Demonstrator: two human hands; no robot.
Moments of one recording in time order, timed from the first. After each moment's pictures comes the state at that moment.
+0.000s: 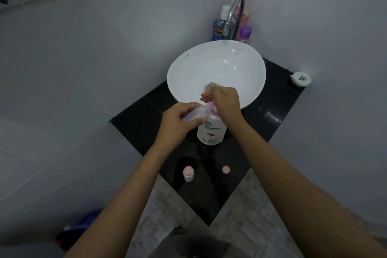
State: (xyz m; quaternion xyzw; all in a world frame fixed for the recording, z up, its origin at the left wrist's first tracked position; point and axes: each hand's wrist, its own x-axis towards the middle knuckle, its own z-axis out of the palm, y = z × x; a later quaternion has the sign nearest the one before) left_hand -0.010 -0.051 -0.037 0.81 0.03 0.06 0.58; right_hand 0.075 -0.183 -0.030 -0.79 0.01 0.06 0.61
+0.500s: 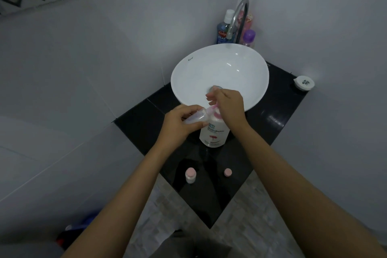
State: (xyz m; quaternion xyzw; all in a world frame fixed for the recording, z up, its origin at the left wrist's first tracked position) left_hand -0.013 -0.048 -0.033 0.81 0.02 0.05 0.58; right_hand 0.069 -0.184 -0.028 -0.78 -0.01 0.03 0.62
